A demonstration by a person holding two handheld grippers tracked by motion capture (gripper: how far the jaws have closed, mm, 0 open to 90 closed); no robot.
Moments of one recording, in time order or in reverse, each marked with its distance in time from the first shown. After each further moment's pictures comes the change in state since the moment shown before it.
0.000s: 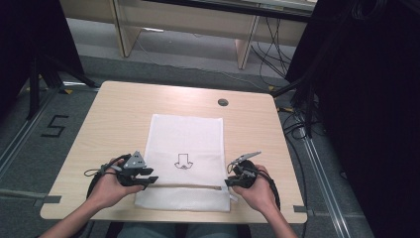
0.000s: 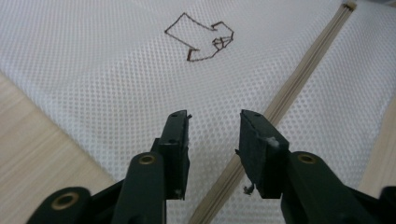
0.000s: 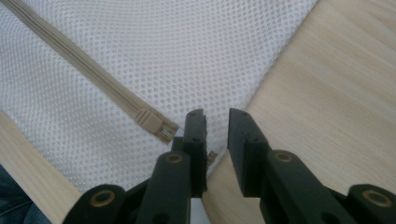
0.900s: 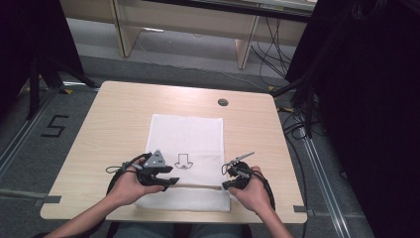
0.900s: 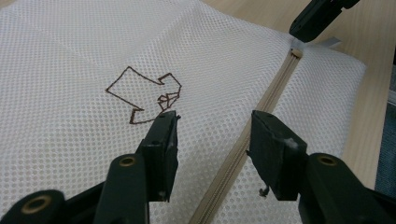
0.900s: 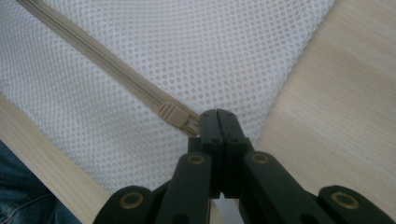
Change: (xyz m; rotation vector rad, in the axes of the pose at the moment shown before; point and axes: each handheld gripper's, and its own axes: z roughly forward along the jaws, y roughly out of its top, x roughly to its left) left arm -0.028 0.033 0.027 -0.055 -0.091 0.018; right arm 0.011 0.003 0.009 0.082 0.013 0.039
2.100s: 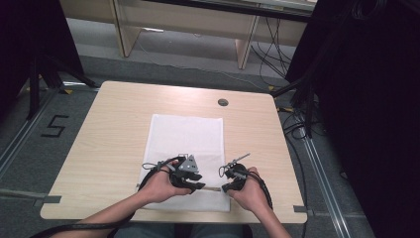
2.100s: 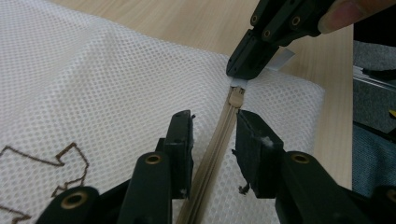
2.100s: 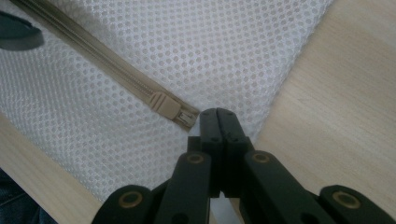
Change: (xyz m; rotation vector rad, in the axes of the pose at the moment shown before) left arm -0.038 0.038 0.064 0.063 -0.148 0.130; right arm 0.000 -0.001 0.014 0.055 -0.019 -0.012
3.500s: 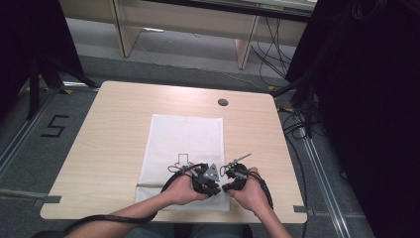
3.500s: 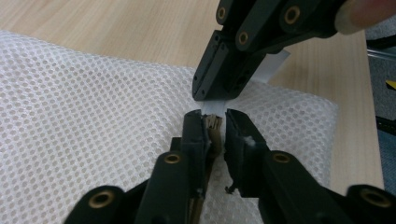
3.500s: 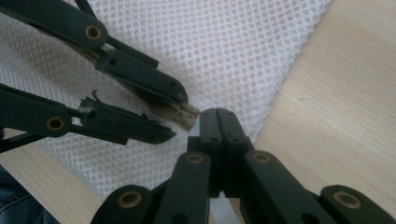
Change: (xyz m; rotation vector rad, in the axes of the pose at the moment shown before) left arm -0.015 0.015 0.056 0.084 -0.050 0.109; right arm -0.003 -0.001 0.000 -0.015 0.016 0.002
